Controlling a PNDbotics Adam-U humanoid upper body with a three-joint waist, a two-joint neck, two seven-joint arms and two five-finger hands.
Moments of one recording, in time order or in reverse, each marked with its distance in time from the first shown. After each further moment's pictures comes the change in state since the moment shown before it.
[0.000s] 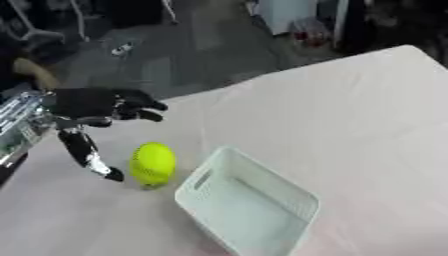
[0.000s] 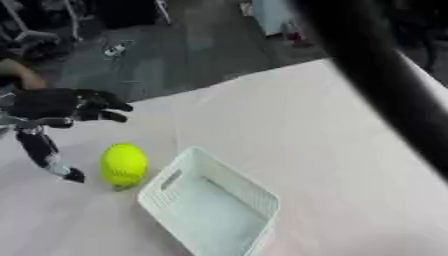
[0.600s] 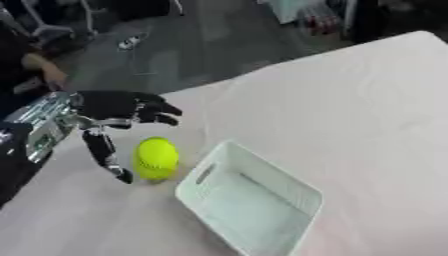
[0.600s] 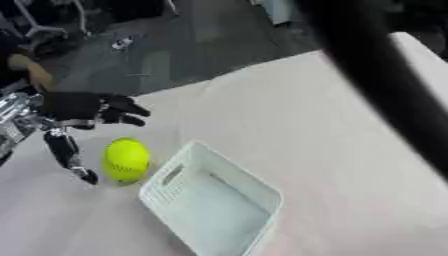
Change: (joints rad) left arm -0.009 -0.026 -0.005 0.040 -0.079 0.010 -0.040; right arm -0.053 -0.018 0.004 0.000 -0.077 0.024 0.031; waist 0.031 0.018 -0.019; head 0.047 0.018
